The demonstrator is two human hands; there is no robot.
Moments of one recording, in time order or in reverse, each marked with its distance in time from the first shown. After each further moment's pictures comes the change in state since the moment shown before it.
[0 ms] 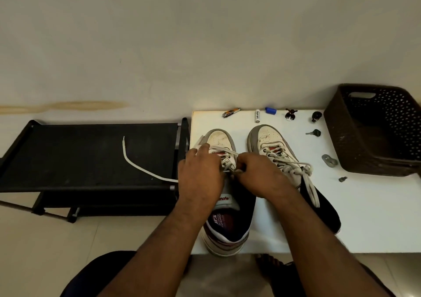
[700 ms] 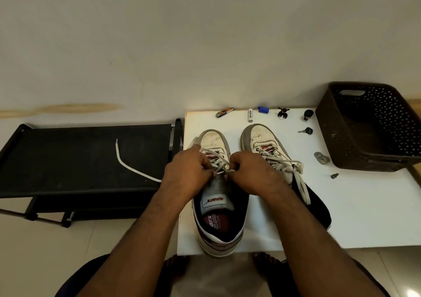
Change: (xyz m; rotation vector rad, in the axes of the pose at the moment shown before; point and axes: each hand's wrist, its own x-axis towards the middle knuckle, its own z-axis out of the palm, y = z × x) left_hand 0.010 -0.017 -0.010 -0.319 -0.230 -0.065; right_hand -0.001 0.002 0.000 0.022 -0.033 0.029
